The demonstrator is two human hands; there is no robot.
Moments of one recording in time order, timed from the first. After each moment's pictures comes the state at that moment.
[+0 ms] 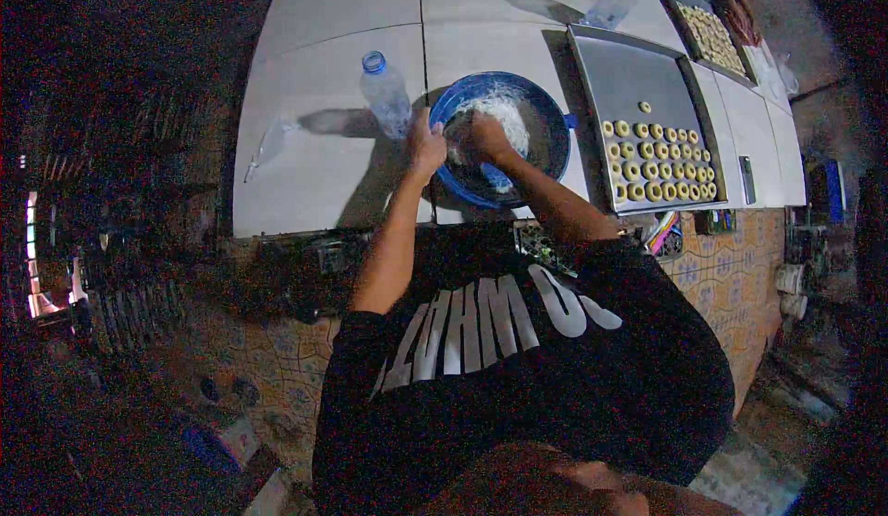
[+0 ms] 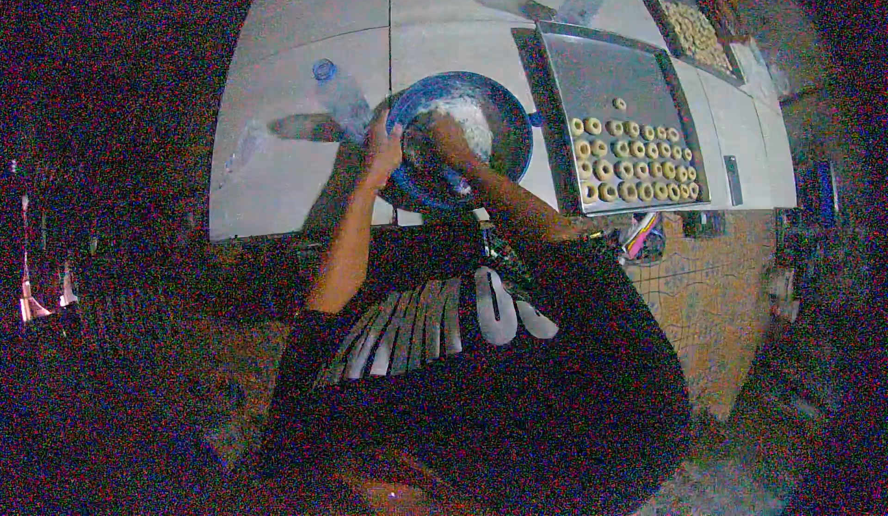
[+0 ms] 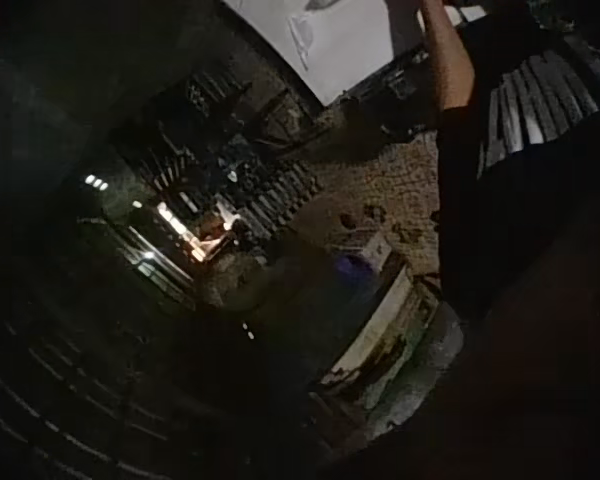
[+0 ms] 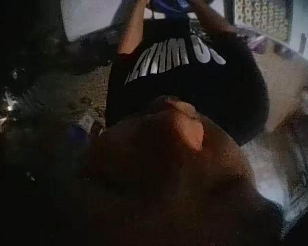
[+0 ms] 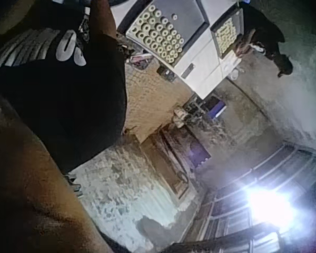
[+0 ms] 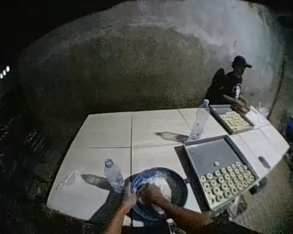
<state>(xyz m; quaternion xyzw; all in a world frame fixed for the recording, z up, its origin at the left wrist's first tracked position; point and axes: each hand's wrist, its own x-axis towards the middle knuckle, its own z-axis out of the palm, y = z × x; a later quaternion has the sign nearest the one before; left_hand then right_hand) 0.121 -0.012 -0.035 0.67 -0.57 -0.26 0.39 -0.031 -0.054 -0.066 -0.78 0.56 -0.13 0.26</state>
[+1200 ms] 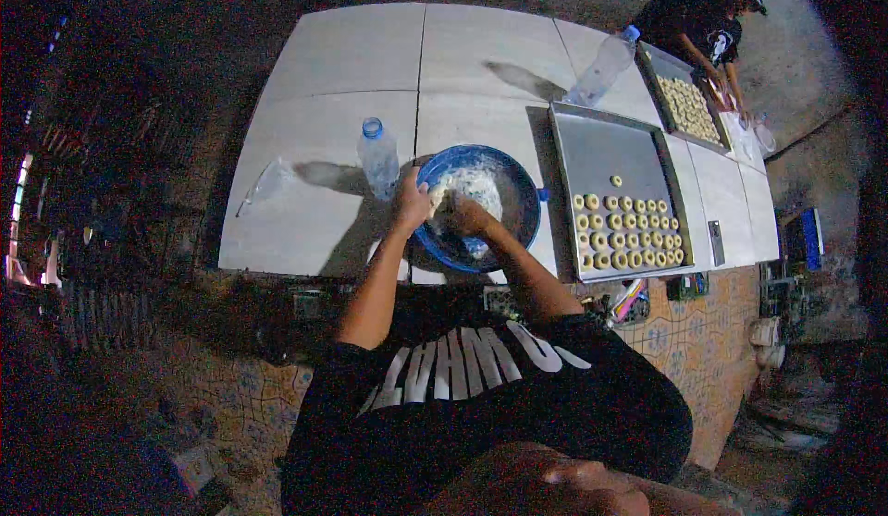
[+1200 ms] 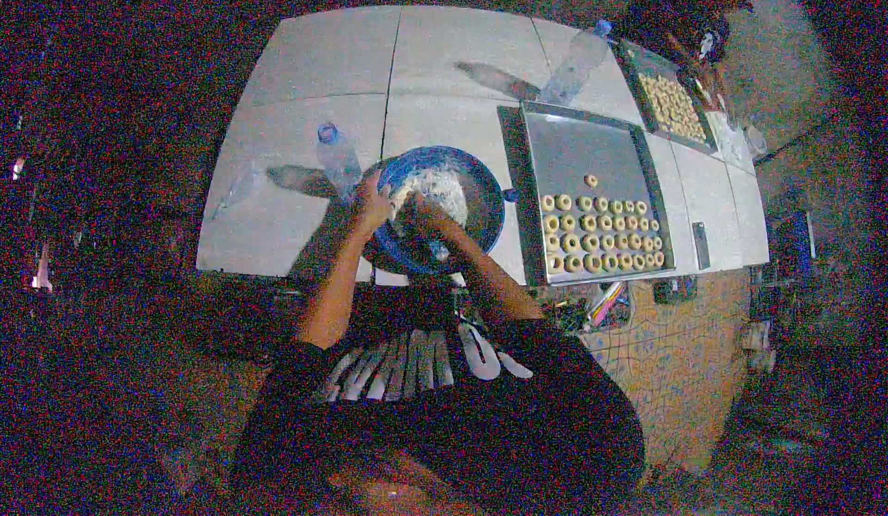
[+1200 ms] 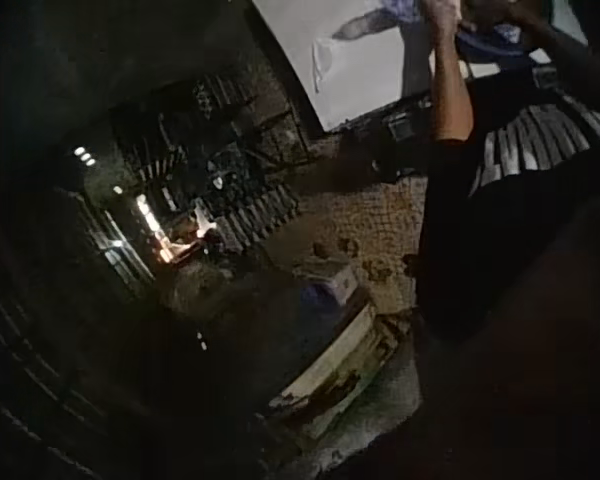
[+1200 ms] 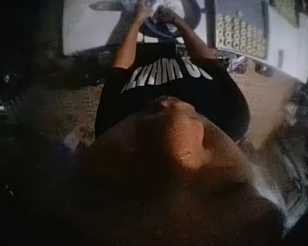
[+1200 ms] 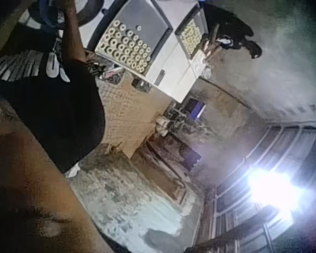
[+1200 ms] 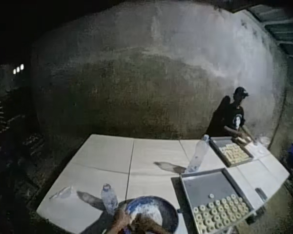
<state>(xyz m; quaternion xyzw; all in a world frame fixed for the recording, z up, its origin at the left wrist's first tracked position) 0.121 -0.028 -0.046 0.67 -0.56 -0.27 0.40 -0.055 -0.052 -0.066 -0.81 0.40 -0.16 0.41</state>
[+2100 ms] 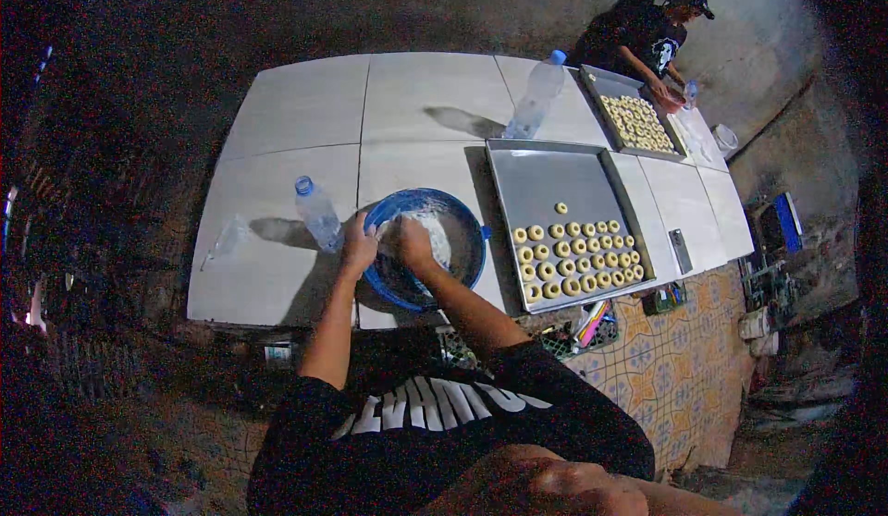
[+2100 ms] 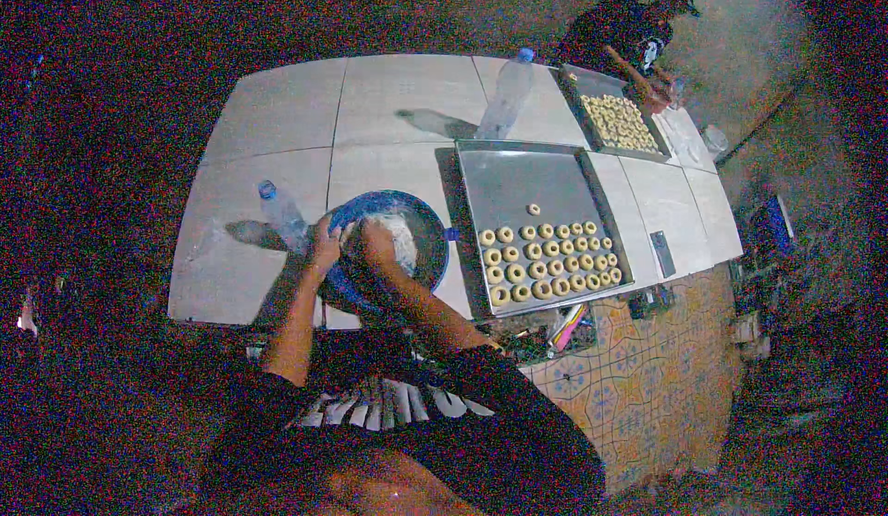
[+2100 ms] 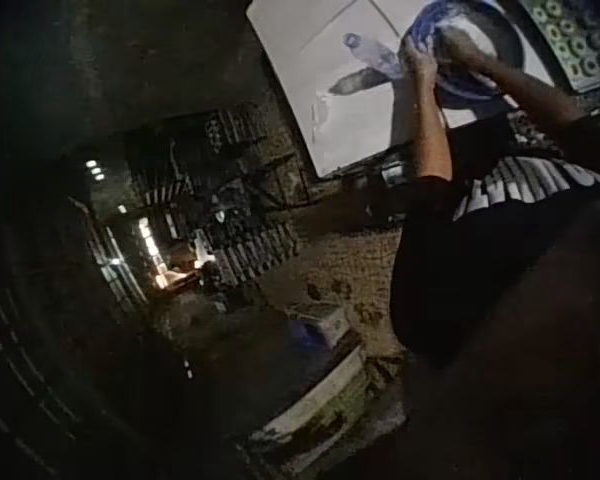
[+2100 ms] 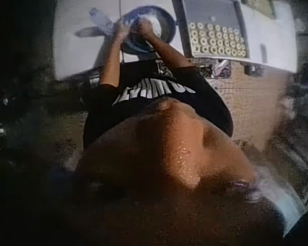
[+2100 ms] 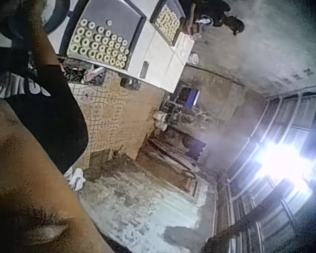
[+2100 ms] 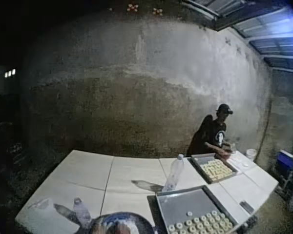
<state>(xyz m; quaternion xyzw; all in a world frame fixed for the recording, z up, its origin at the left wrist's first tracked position) 0.110 -0.048 -0.052 0.68 -0.58 -0.25 0.37 -0.042 -0.060 -0.044 -0.77 0.57 -0.25 0.18</state>
